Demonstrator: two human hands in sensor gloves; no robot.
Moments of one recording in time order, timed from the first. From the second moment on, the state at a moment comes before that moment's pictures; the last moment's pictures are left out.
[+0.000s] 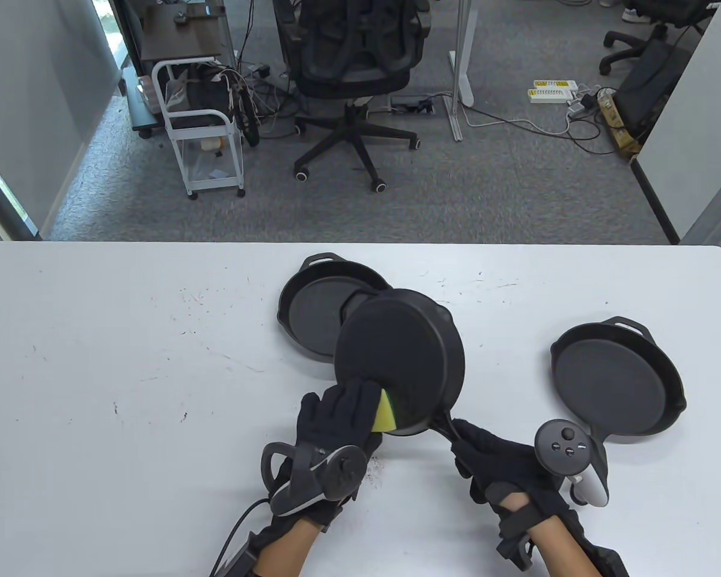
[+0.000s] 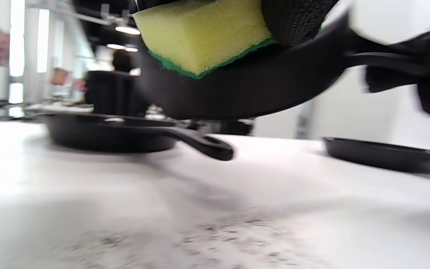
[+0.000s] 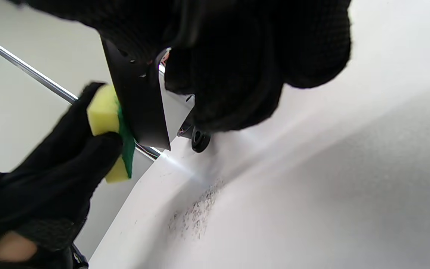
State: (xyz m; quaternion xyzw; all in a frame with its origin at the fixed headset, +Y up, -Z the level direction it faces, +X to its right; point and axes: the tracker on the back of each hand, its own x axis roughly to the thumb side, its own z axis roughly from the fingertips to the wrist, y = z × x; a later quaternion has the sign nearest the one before) left_hand -0.075 -0.709 -0.264 0.07 -0.24 0.06 0.97; right_hand 0.218 -0.738 -0.275 0.15 0.11 0.87 0.45
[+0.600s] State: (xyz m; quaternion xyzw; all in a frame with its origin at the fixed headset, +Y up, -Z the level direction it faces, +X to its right) left_hand -0.128 -0.709 -0.279 0.11 -0.10 0.10 0.98; right_hand 0.219 -0.734 -0.278 0.21 0.15 0.85 0.46
